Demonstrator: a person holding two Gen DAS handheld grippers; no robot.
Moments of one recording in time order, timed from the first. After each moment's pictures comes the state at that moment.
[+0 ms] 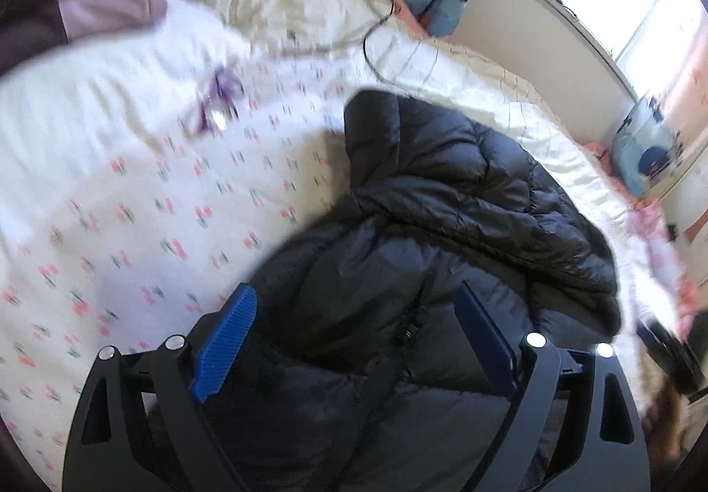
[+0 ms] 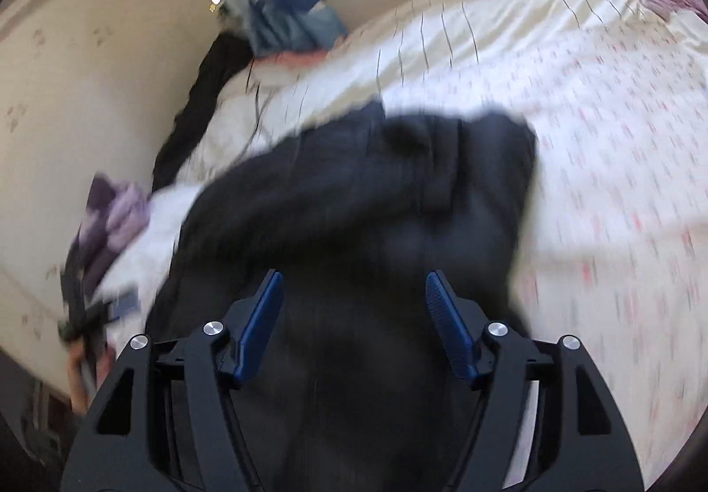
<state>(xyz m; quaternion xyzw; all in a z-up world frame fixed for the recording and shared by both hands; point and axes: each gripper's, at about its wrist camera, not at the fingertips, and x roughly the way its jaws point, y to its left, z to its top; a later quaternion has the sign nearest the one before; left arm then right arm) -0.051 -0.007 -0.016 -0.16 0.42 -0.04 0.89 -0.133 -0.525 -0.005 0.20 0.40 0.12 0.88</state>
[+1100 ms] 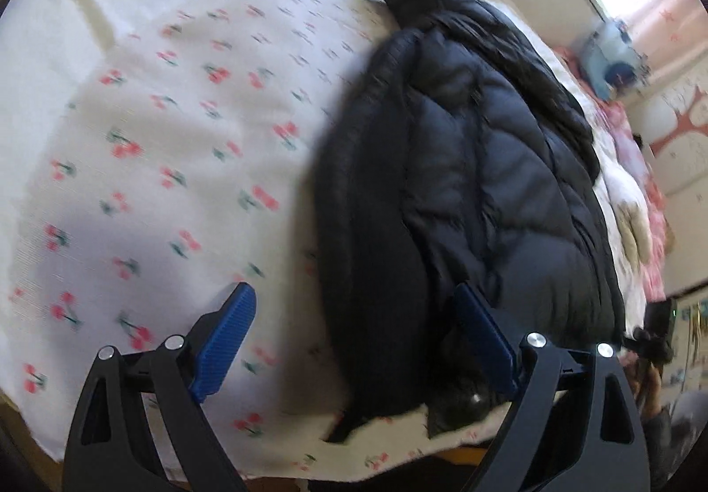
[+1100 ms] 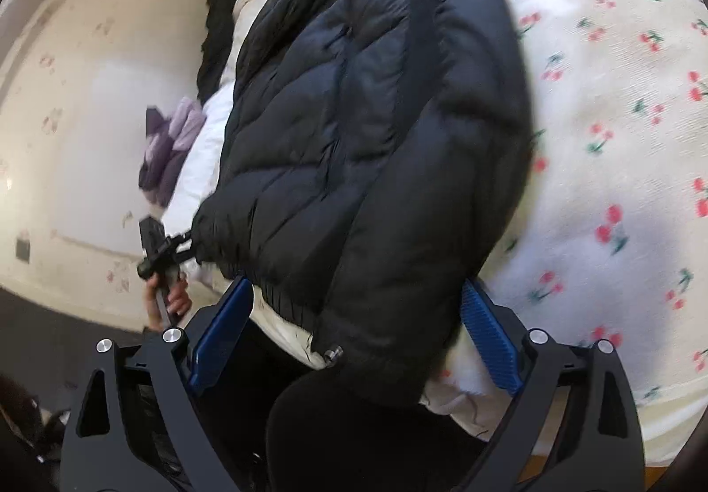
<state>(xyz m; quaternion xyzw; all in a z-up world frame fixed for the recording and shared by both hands) -0.193 0.091 -0.074 -0.15 0.56 -0.16 0.80 -0.373 -0.479 -0.057 0.34 0.53 0.19 0.75</state>
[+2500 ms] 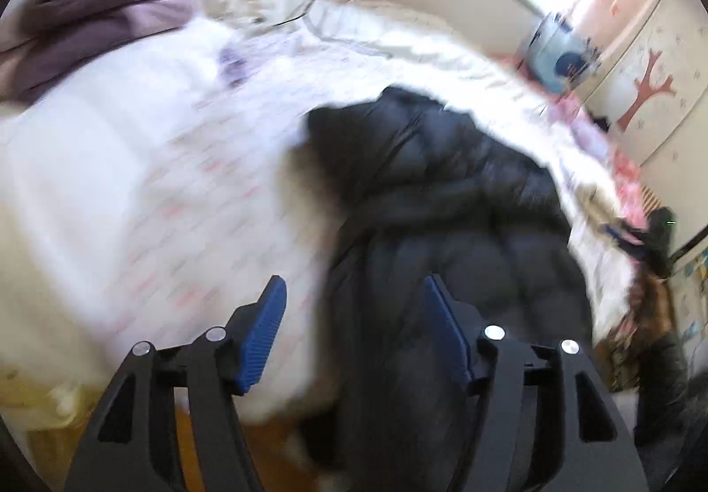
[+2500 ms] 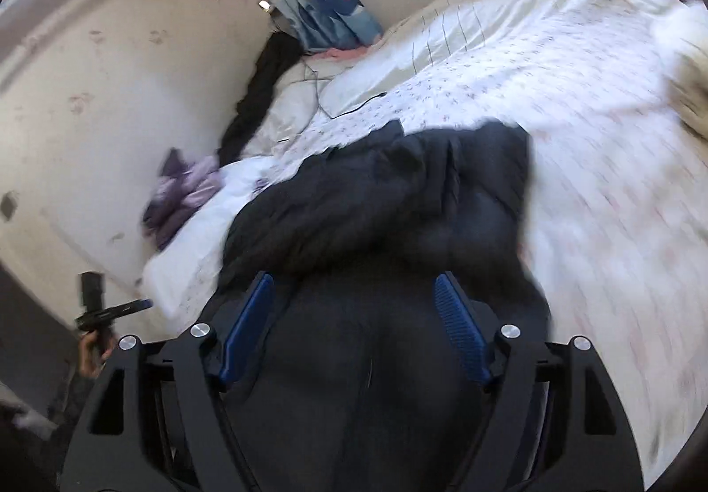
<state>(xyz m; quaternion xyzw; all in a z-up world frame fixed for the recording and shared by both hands) -0.217 0.078 0.037 -0.12 0.48 -0.19 0.85 -0.296 -0.491 0.088 0.23 0.39 0.16 0.88</state>
